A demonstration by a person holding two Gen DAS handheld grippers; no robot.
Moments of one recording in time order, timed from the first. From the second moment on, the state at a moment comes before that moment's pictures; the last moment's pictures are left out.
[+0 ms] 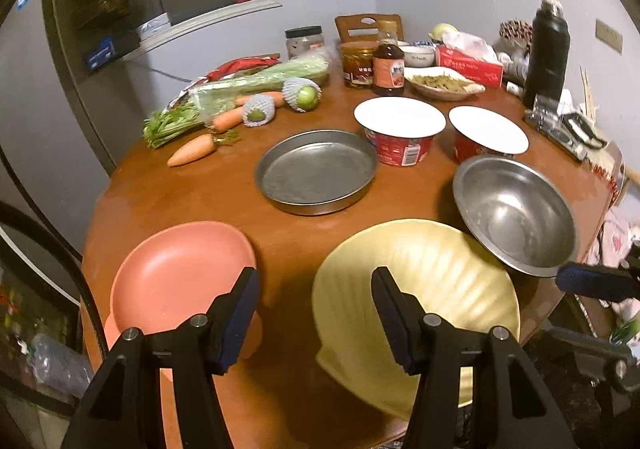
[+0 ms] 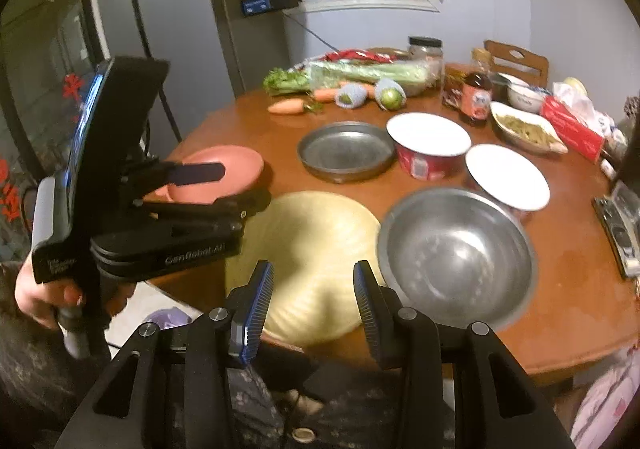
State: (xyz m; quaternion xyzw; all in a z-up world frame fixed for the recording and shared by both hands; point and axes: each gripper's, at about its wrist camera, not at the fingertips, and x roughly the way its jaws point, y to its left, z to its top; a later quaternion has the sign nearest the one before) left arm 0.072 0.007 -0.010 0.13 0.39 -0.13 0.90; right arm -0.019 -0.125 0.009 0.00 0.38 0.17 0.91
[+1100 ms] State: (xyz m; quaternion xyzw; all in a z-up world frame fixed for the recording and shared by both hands) left arm 0.106 -0.022 -0.054 0.18 0.43 -0.15 0.87; right arm 0.010 -0.131 -0.052 0.08 0.45 0.16 0.88
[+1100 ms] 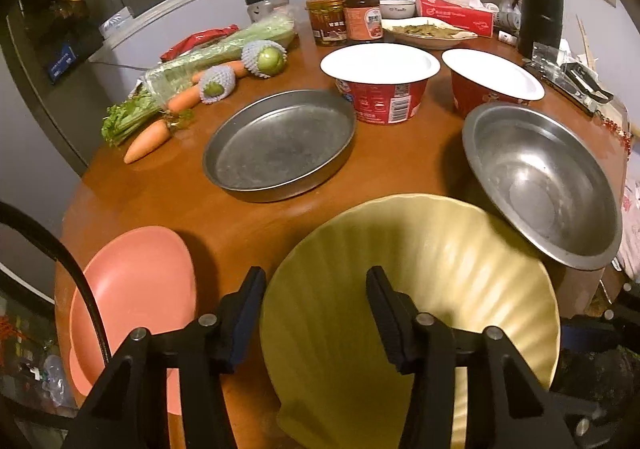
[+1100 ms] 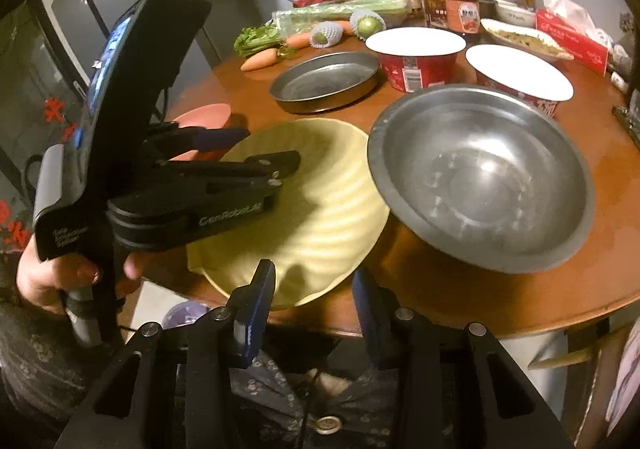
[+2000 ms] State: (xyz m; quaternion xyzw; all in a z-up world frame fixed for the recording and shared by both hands) left arm 0.082 0.077 0.015 0.12 0.39 -0.04 0.91; right arm 0.030 -0.072 0.007 0.02 0.38 0.21 0.90
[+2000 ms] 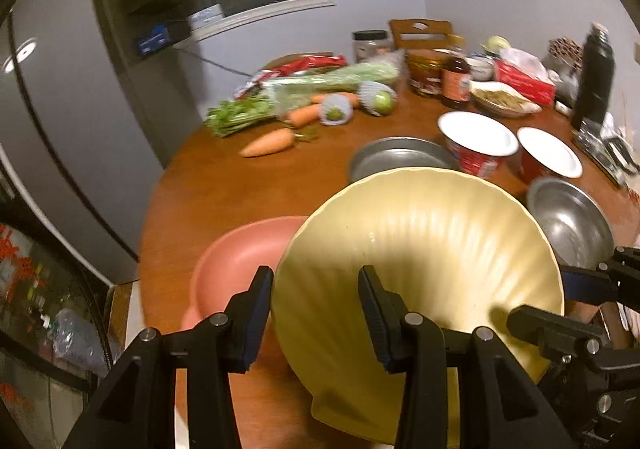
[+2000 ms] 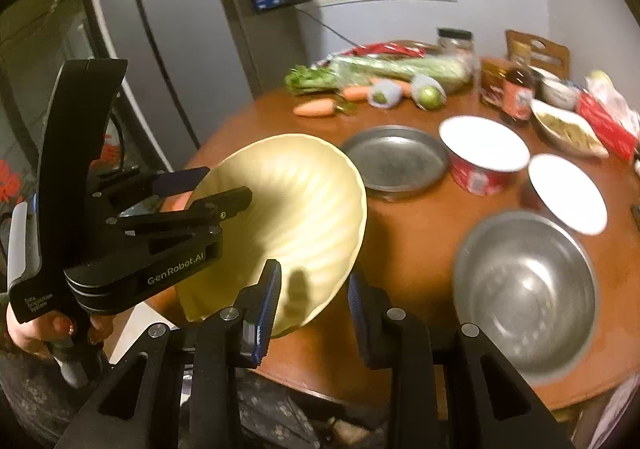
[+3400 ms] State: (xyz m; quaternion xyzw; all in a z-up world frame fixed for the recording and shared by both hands) left arm 0.136 0.155 -0.027 0.09 0.44 0.04 0.89; right arm 0.144 0.028 -0.033 -0.06 0.42 0.27 0.86
